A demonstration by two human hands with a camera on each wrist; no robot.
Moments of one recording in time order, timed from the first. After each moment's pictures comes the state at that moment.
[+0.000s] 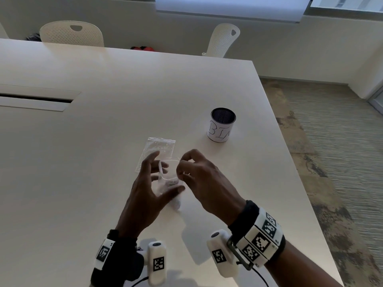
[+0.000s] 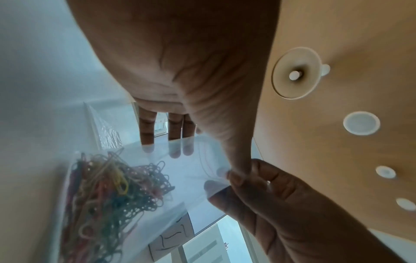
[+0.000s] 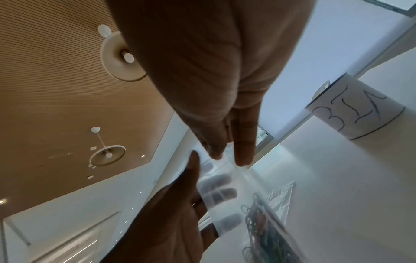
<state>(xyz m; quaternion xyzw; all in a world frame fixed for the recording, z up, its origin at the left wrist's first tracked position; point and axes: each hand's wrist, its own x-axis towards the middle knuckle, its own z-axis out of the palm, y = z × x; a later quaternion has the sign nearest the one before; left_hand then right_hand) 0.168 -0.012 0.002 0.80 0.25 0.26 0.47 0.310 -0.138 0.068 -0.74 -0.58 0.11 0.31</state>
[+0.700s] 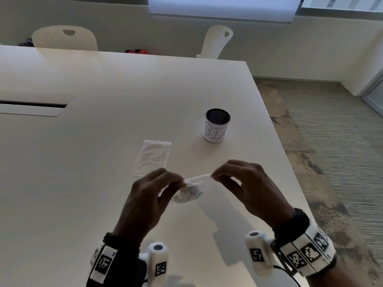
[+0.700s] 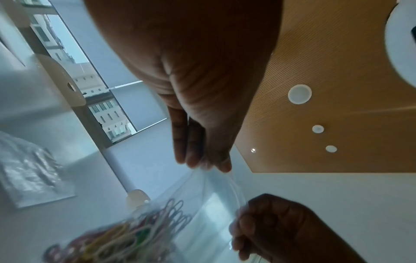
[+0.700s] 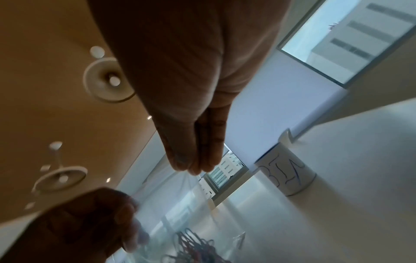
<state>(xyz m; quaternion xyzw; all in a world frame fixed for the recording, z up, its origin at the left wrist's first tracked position) 0.173 -0.030 0.039 0.88 0.09 0.33 0.31 0.364 -0.211 0.071 -0.73 -0.58 0.05 0.37</state>
